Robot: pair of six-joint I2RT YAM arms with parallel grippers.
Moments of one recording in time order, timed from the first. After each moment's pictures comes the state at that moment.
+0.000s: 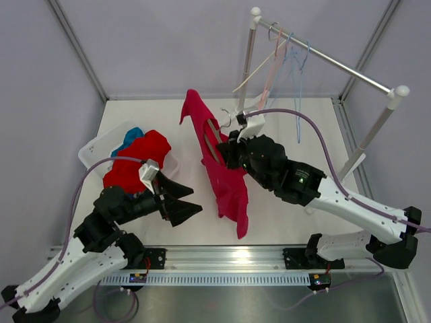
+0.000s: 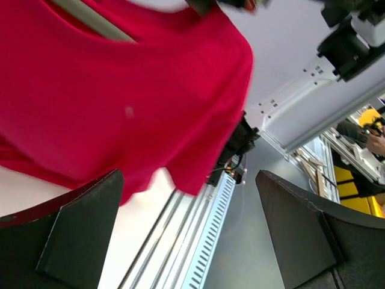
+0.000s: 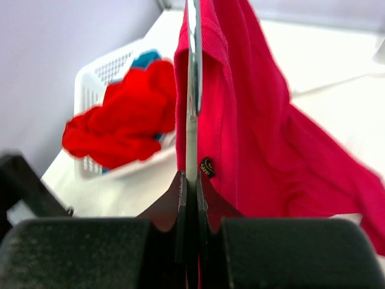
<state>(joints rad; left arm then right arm) -0.74 0.39 0.62 -0.23 0.42 -0.58 1.10 1.19 1.29 -0.35 0.46 0.43</state>
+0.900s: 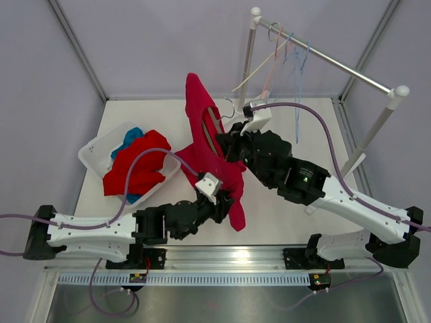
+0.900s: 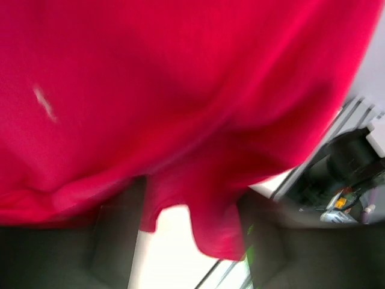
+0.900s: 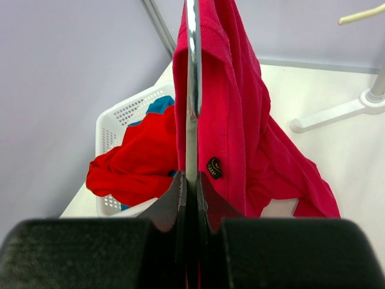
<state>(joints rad) -1.46 0.97 0.72 0.05 -0.62 -0.34 1.11 1.23 1.41 -0.29 0.54 0.42</state>
